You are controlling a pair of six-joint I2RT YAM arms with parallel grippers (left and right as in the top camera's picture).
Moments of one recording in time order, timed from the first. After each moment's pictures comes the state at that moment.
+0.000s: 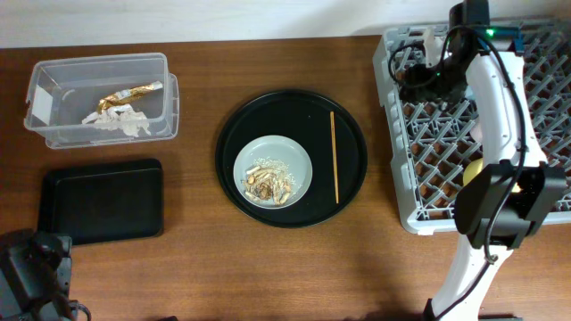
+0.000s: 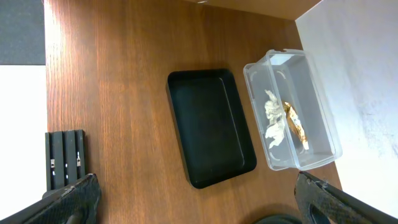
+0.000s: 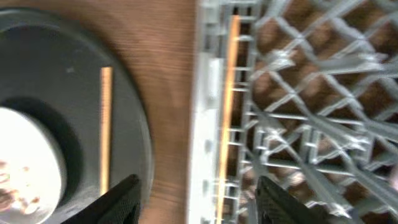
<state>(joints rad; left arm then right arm) 0.25 0.89 1.67 -1.69 -0.48 -1.15 -0.08 2.14 2.11 -1.27 -0.24 -0.11</state>
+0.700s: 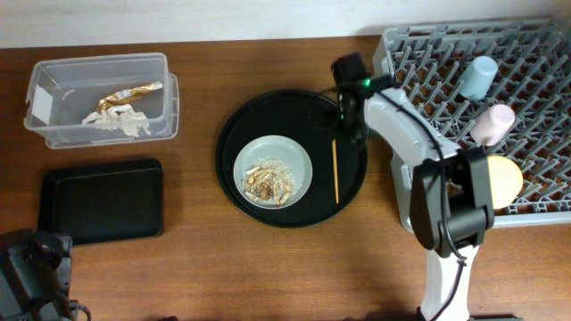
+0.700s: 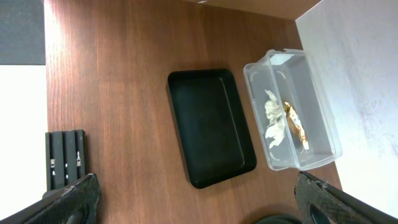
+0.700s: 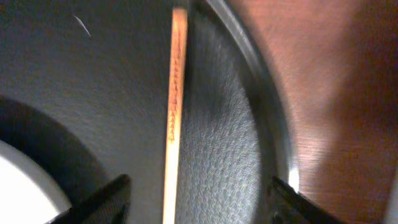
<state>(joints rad) 0.25 0.89 1.67 -1.69 -0.48 -1.15 0.29 2.15 1.68 -0.86 0.01 0.26</state>
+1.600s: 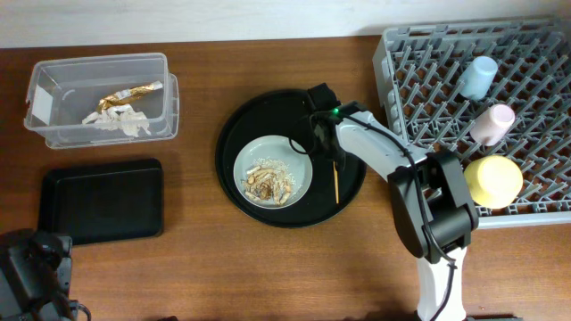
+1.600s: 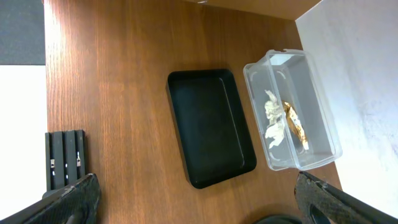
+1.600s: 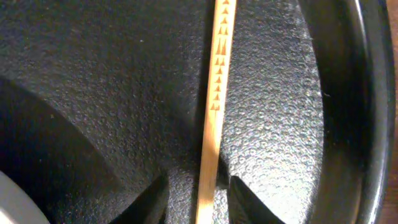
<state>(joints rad) 0.25 0.89 1.67 -1.69 -0.48 -1.15 0.42 2.16 1.56 -0.78 0.17 0.35</state>
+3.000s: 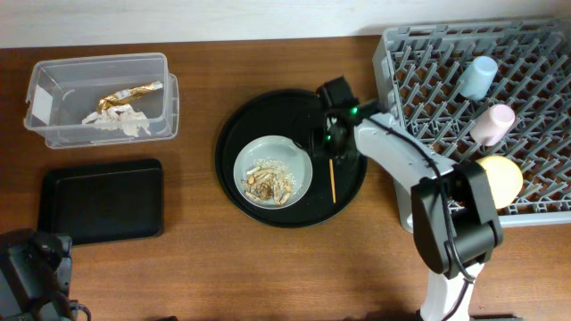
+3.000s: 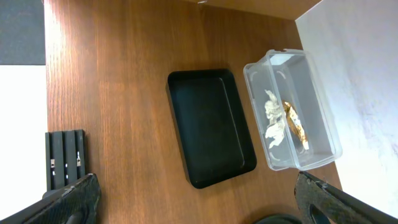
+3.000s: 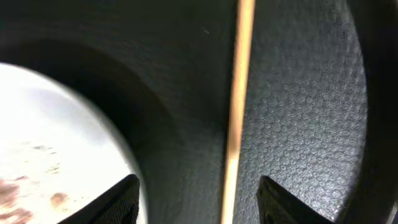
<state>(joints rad) 0.25 0.89 1.67 -1.69 -0.48 -1.15 0.37 2.02 1.44 -0.69 -0.06 0.38</state>
